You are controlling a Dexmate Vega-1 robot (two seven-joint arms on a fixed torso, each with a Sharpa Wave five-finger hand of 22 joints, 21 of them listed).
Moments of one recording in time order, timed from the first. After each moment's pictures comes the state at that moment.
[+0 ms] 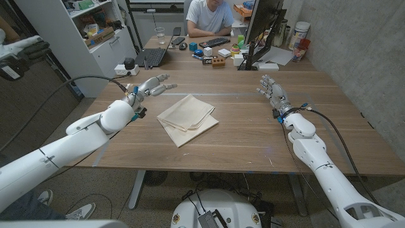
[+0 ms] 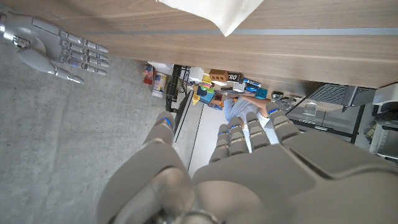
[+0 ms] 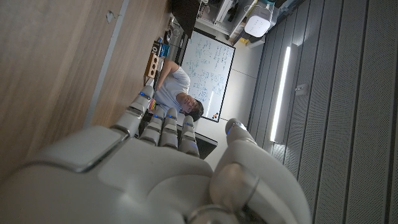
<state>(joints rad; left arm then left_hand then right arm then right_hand) 1.03 1.09 0.34 -2.07 0.00 0.28 0.17 0.38 0.07 0.48 -0.18 0.18 0.05 0.08 0.20 0.18 0.06 0.07 0.23 0.21 0.07 0.13 0.19 0.19 0.06 0.20 0.20 0.18 -0.94 -0.32 -0.11 -1.41 0.40 0.20 0.14 0.27 0.09 0.34 -0.01 0.20 0.17 0.01 0.20 0.18 0.17 0.11 0.21 0.19 0.08 0.05 0.21 0.23 0.31 0.05 0.19 0.17</state>
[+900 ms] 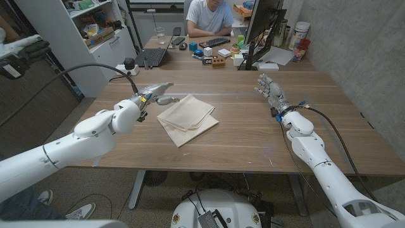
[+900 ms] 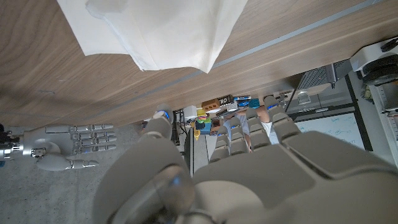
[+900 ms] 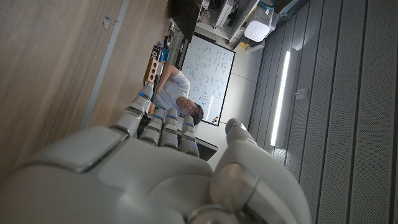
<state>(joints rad) 0.95 1.15 0.50 -2.23 0.36 0.58 0.01 0.49 0.01 0.50 -0.18 0.18 0.04 0.04 0.20 0.18 0.07 0.07 0.24 0.22 0.14 0.15 0.21 0.19 0.17 0.21 0.25 0.20 -0.92 -0.32 -0.12 -1.40 0.39 0.19 0.15 0.27 0.09 0.34 -0.01 0.20 0.17 0.01 0.20 0.19 0.17 0.11 0.21 0.19 0.08 0.05 0.21 0.22 0.30 0.06 0.19 0.17</state>
